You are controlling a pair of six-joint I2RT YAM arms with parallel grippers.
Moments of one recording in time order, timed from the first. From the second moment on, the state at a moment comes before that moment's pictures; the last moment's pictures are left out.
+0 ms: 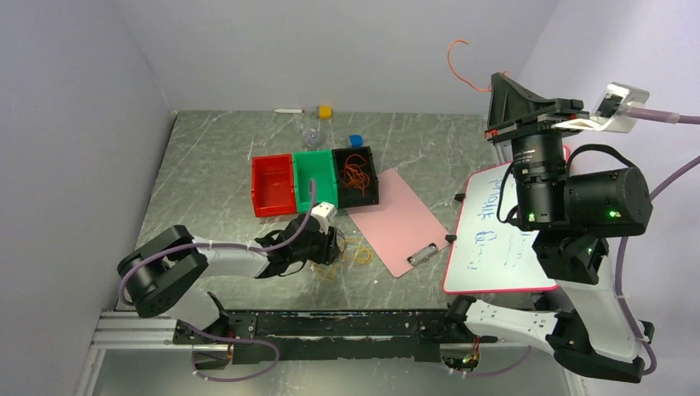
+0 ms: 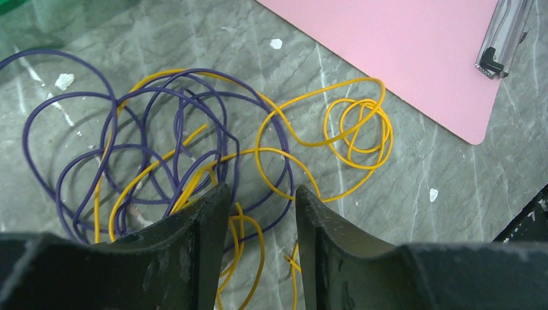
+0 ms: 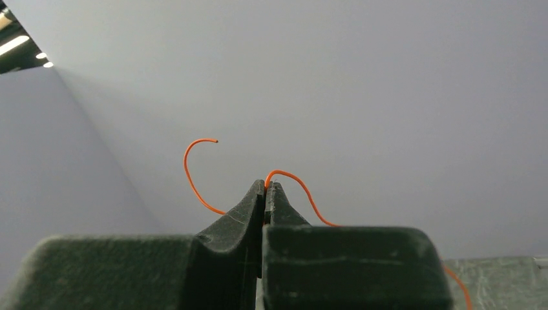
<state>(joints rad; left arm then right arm) -0.93 1.51 0.52 0.35 -0.05 -0.48 0.93 0.94 1.66 -0.07 0.71 -0.06</state>
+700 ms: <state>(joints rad) -0.93 1.03 0.56 0.10 -0.21 -0.48 0.93 1.05 1.59 -0.16 0.69 -0.05</state>
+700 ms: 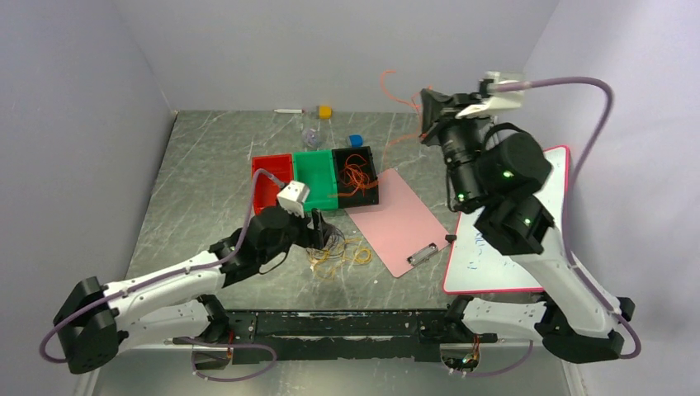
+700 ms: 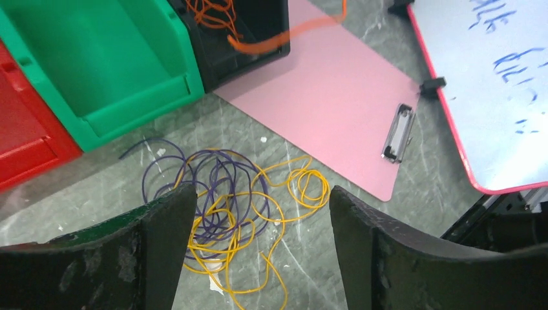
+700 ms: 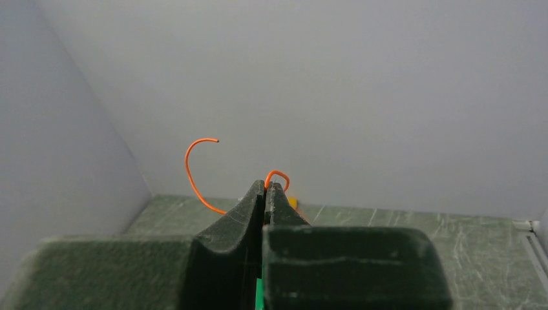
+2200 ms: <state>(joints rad) -0.93 1.11 0.51 -0.04 -0.34 -0.58 0.68 1.47 1.79 -0.12 0.33 0.13</state>
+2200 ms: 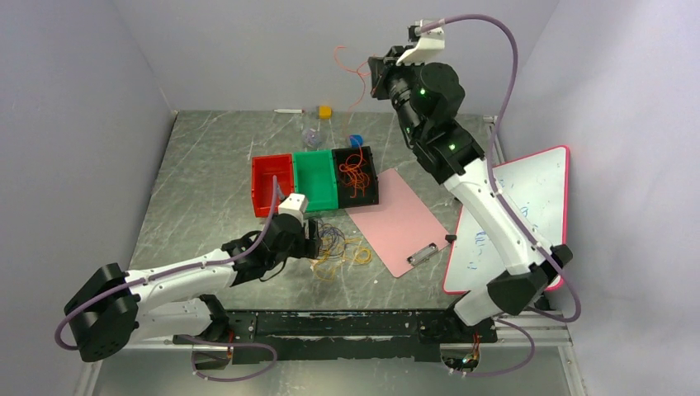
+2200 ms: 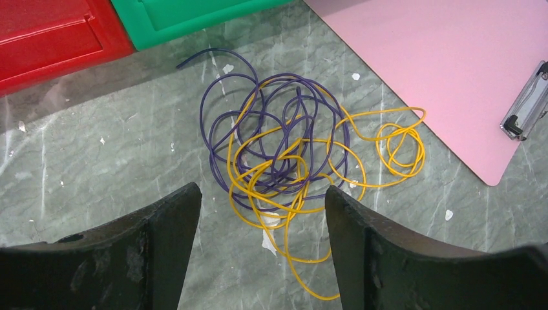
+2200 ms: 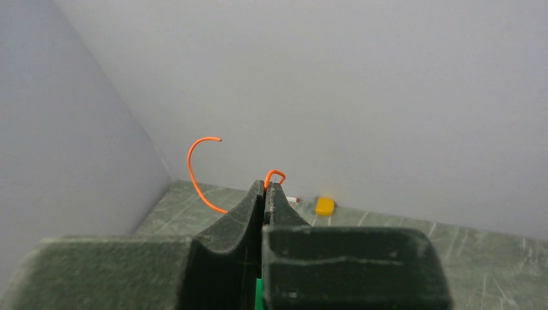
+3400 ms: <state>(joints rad) -0.93 1.18 0.51 -0.03 -0.32 -0.59 0.51 1.59 1.32 -0.11 0.05 0.27</state>
